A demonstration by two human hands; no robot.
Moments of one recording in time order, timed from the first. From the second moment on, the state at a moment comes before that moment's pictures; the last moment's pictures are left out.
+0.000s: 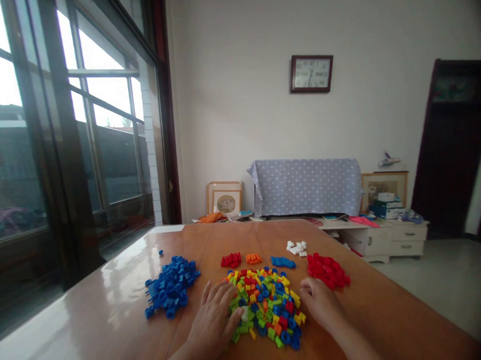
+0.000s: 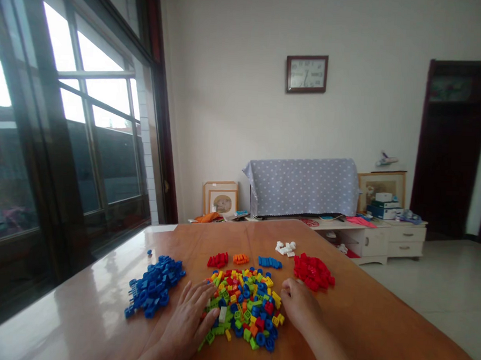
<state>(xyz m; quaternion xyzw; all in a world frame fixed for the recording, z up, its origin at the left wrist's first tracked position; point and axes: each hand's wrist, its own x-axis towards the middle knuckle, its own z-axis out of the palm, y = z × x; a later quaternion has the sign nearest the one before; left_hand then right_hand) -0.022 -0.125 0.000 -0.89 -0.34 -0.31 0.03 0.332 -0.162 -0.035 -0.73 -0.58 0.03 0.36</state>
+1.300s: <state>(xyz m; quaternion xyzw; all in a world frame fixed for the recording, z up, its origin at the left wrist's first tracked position) -0.093 -0.011 0.043 -0.67 -0.66 -0.33 0.01 0.266 -0.086 0.015 -0.60 -0.54 0.24 0.53</state>
